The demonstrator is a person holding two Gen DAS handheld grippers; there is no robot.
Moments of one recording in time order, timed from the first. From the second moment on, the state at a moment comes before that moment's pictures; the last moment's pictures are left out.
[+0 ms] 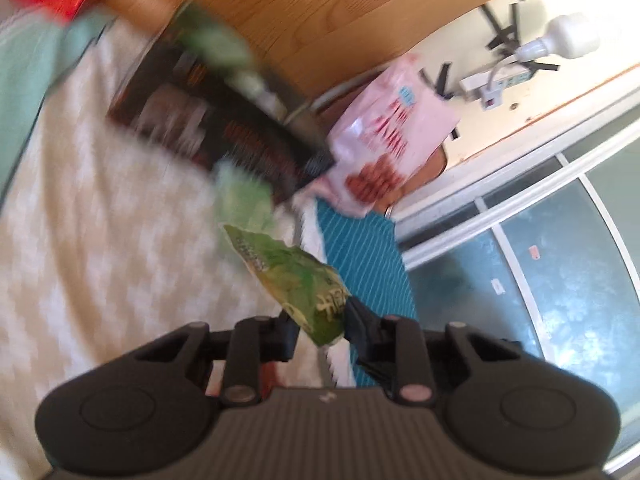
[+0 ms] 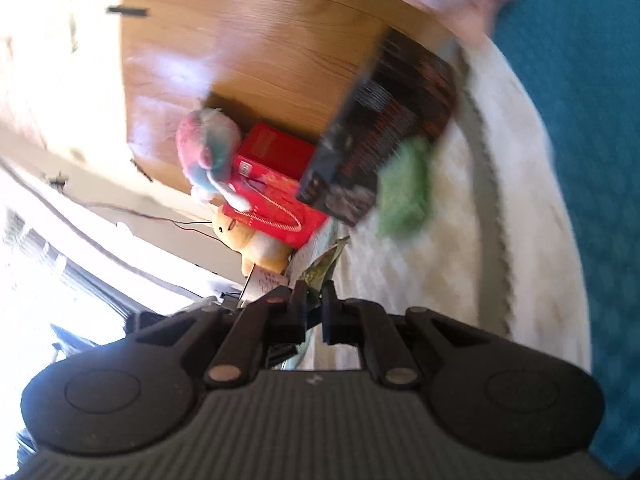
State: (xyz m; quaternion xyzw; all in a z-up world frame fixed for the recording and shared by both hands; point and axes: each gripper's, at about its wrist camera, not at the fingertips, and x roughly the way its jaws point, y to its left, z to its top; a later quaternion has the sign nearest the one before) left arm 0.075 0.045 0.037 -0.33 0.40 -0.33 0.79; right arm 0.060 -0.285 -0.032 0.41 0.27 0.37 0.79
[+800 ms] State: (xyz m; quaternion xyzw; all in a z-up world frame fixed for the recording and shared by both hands) left arm 0.142 0.054 0.074 -0.23 0.30 -0.16 0.91; right arm 0.097 -0.232 0.013 0.13 0.15 0.23 0.95
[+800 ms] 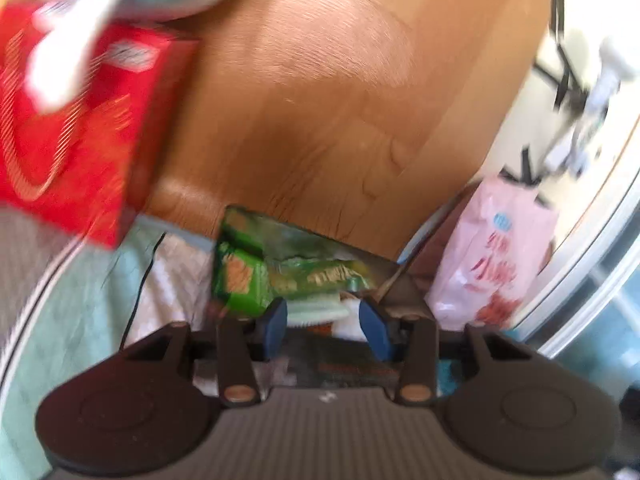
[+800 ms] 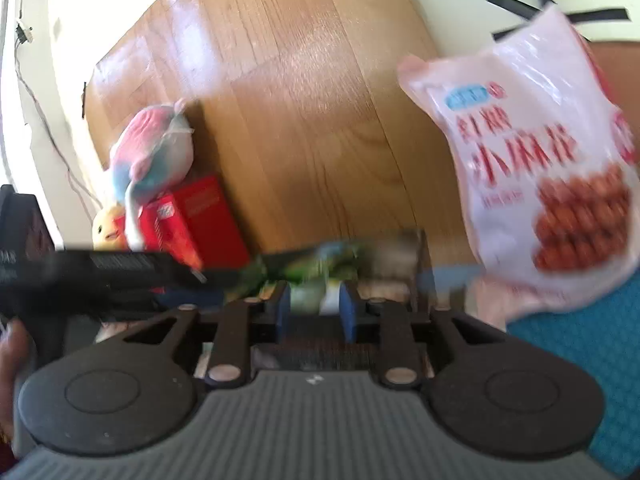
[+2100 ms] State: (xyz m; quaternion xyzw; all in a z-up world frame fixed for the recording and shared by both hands) left arm 0.086 0.024 0.027 -0.16 0.40 -0.18 0.89; right arm 0.031 -0.194 -0.034 0.04 0.27 0.34 0.90
